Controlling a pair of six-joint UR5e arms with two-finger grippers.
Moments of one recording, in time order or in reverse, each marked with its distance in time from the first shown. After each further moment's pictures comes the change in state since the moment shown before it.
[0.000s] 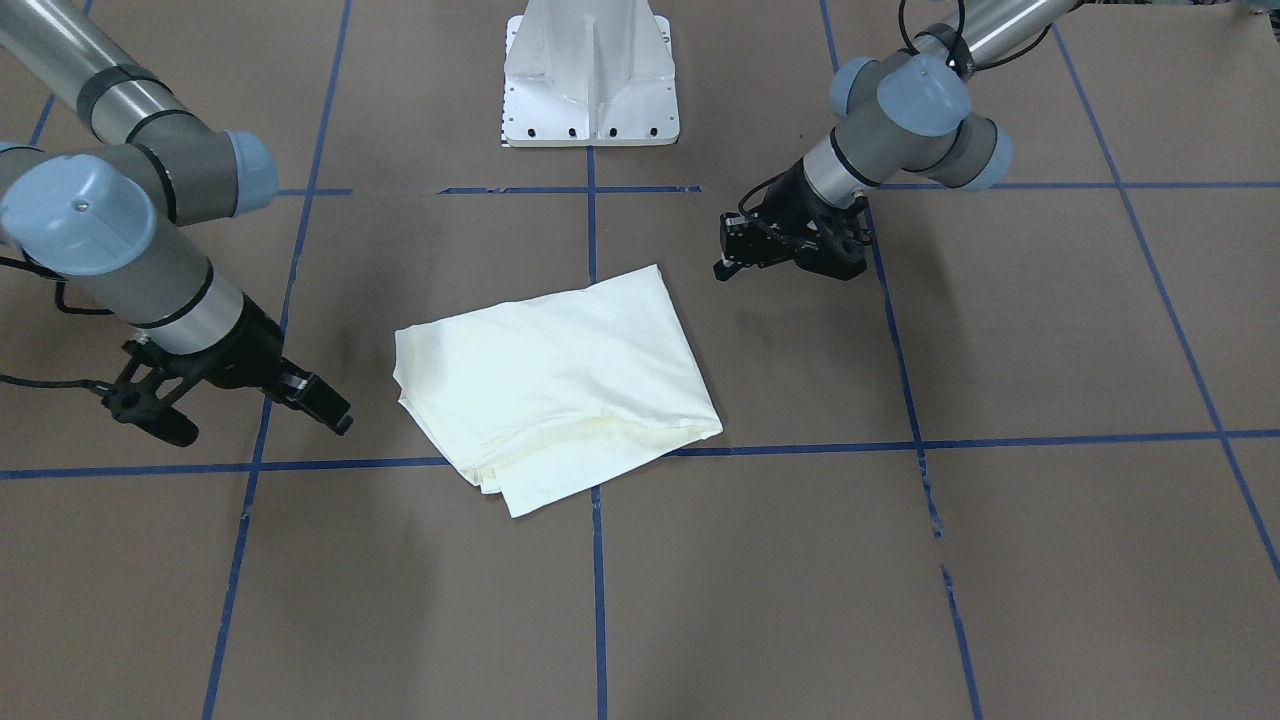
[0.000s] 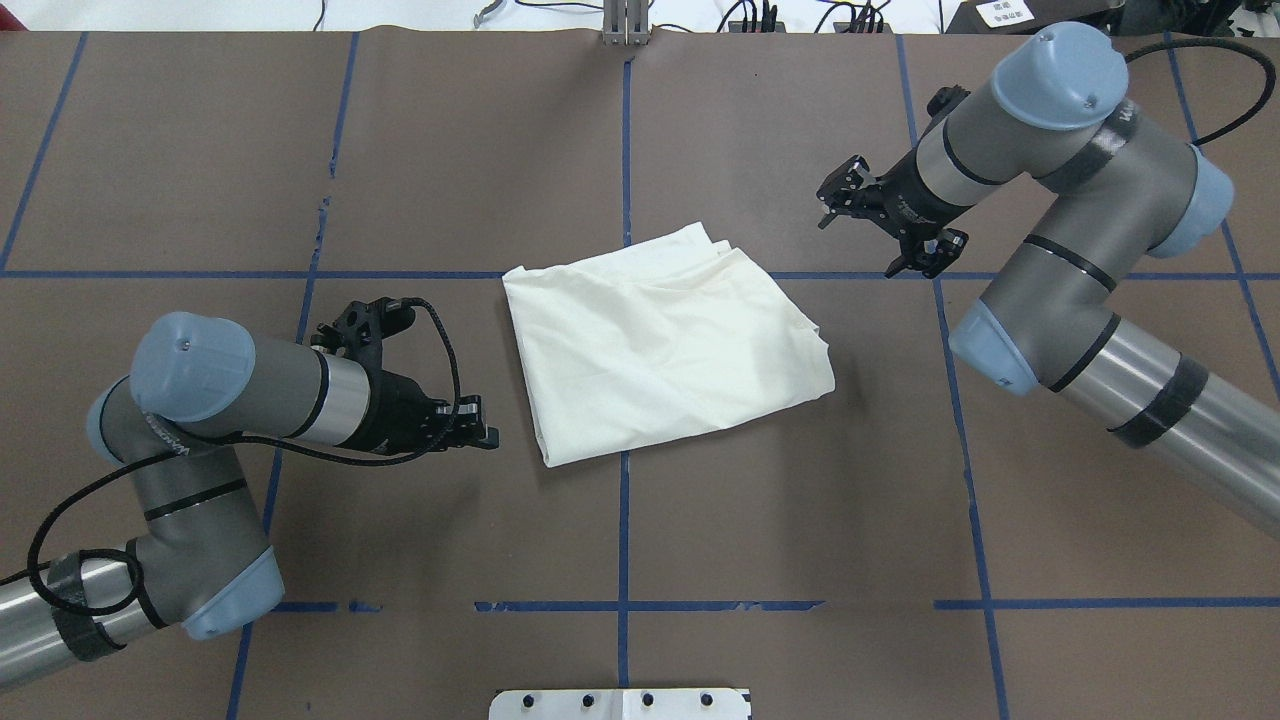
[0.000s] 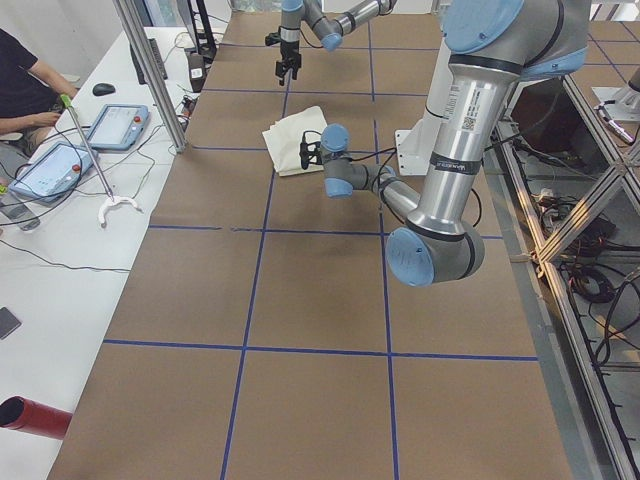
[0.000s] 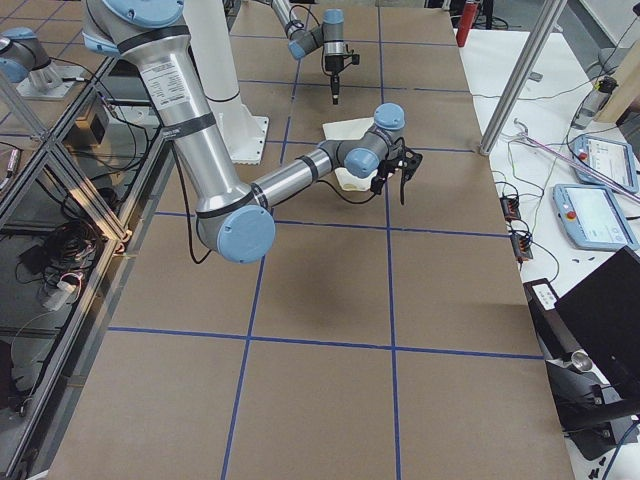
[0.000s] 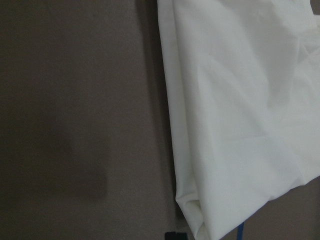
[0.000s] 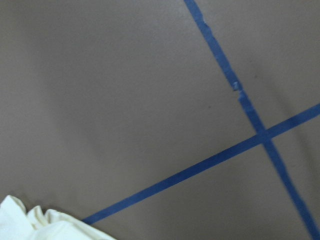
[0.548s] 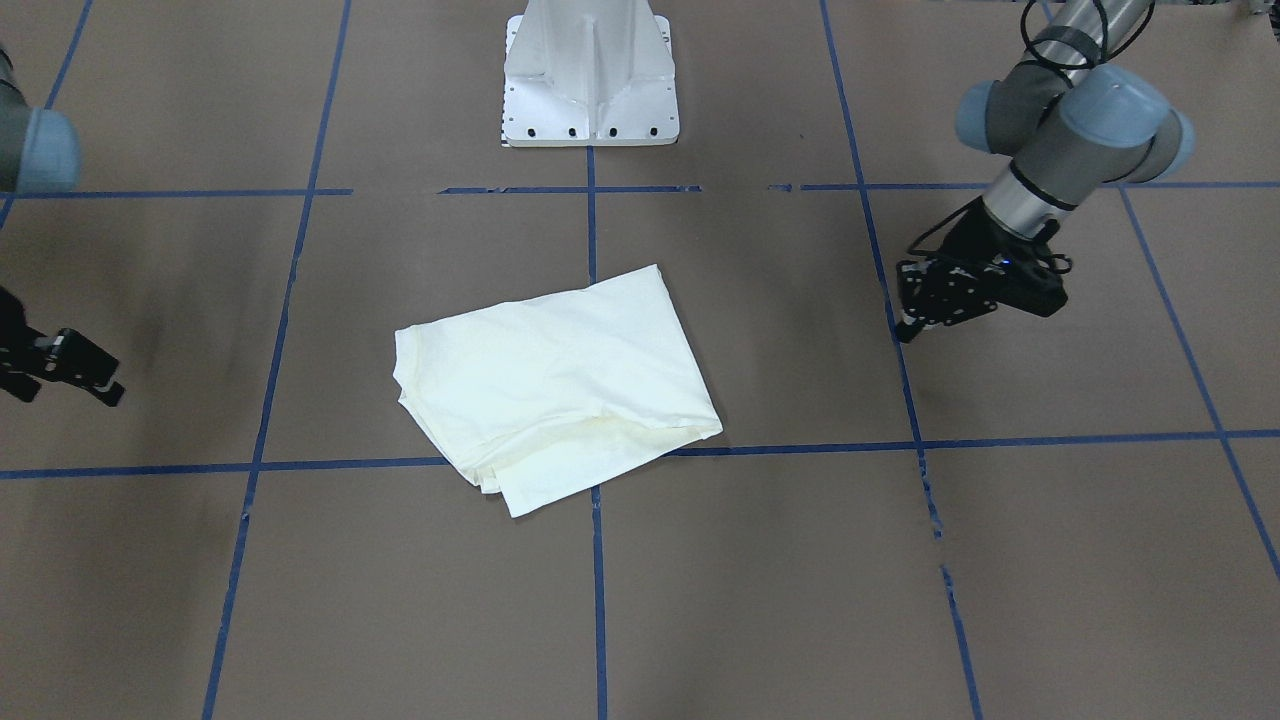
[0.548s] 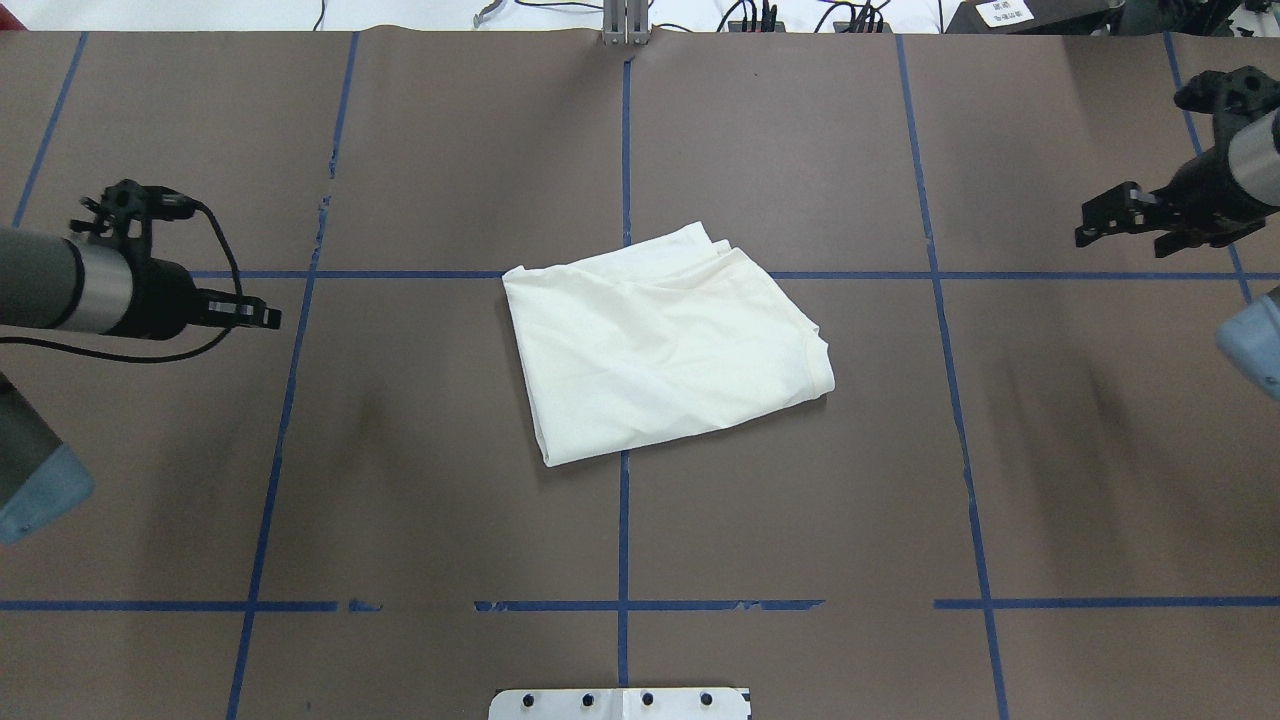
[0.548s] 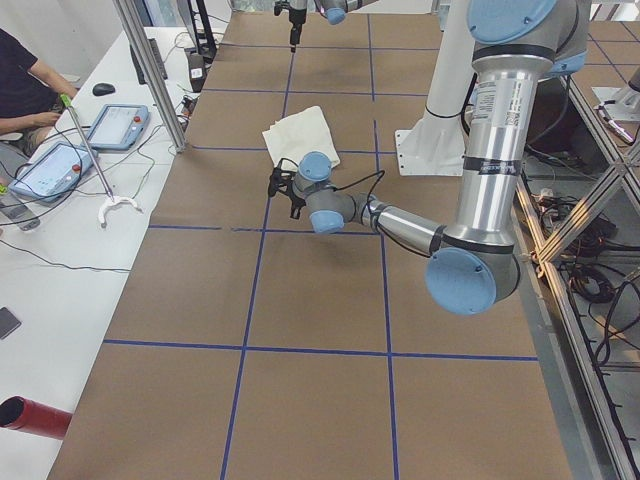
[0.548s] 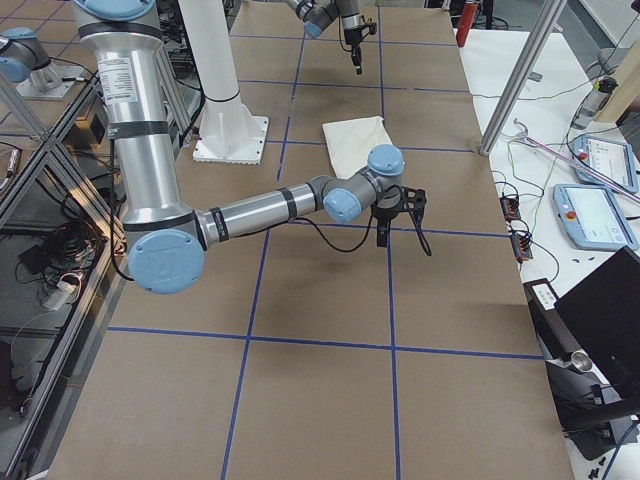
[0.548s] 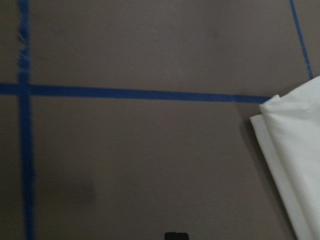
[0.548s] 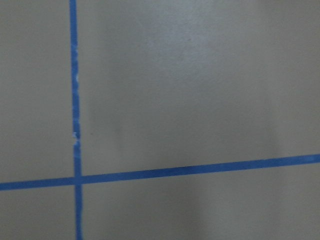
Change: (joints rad) left arm -0.266 0.192 -0.010 0.050 -0.034 0.505; right arm 0.245 -0.264 0.070 -0.025 0.052 -0.692
